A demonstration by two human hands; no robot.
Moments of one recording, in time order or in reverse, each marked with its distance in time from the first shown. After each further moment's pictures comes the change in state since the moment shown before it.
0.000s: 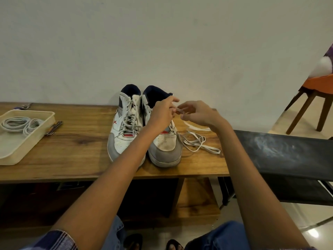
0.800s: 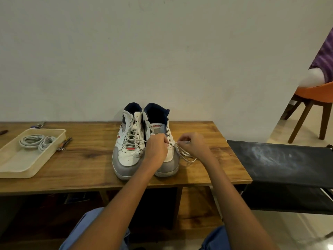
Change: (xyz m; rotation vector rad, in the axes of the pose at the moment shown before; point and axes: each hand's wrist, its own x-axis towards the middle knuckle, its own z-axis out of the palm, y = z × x) left_hand -0.057 0.010 0.005 0.330 0.027 -0.223; right_hand -0.030 0.024 0.040 -0.062 0.169 0.008
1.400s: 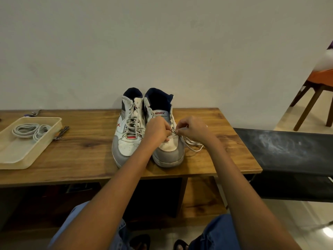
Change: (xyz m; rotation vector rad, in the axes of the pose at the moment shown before) left_hand 0.026 -0.014 -0.001 -0.133 -0.211 -0.084; right_hand 0.021 -0.001 0.010 -0.021 -0.152 -0.084
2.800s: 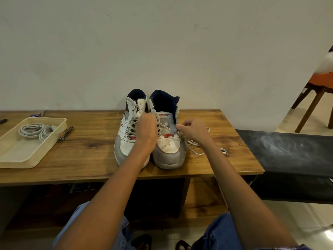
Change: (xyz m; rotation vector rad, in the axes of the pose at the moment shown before) left_hand -0.010 -0.011 -0.021 0.343 0.400 0.078; right_hand -0.001 -0.014 0.010 0.249 0.146 0.304
